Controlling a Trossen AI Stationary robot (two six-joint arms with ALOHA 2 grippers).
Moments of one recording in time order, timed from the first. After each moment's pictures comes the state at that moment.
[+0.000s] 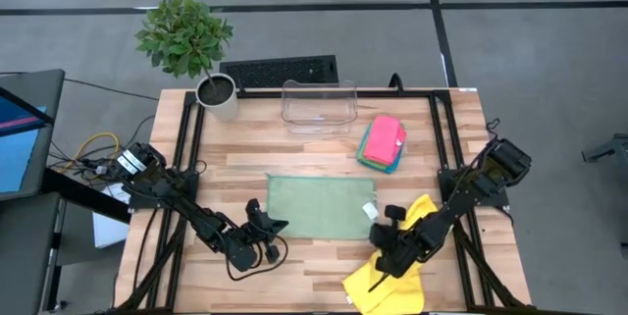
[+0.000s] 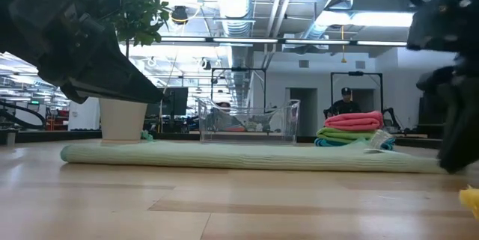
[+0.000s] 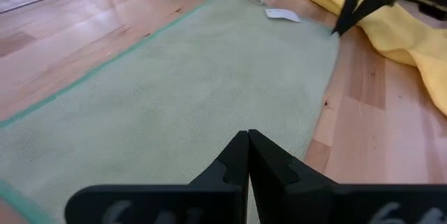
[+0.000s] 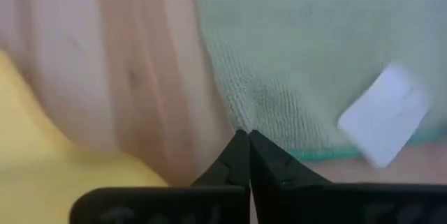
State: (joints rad) left arm -0.69 1.74 0.68 0.28 -0.93 -0.85; right arm 0.75 1.73 0.84 -0.42 0.45 0.85
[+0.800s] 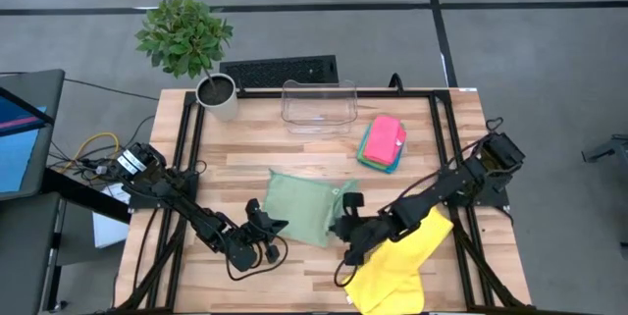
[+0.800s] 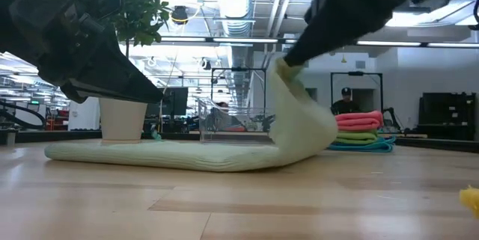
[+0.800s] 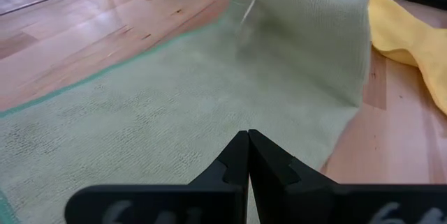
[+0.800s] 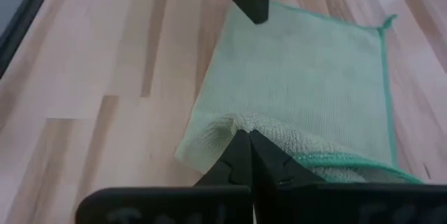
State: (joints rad) left arm -0.69 1.74 0.68 0.28 -0.93 -0.85; right arm 0.52 1.72 1.03 -0.12 0.41 0.25
